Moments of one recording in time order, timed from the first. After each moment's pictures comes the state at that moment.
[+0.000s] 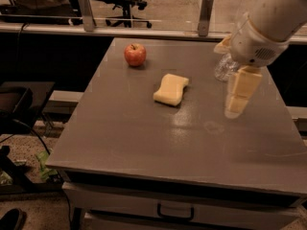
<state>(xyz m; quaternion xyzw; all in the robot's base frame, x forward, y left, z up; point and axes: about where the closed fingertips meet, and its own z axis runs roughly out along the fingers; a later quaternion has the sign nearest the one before) 0.516 -0.166 0.936 -0.69 0.71 0.00 0.17</state>
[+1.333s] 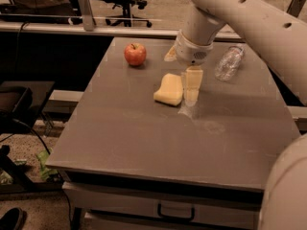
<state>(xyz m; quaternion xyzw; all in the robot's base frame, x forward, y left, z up) 0.623 -0.087 0.857 -0.79 0.60 0.03 0.12</state>
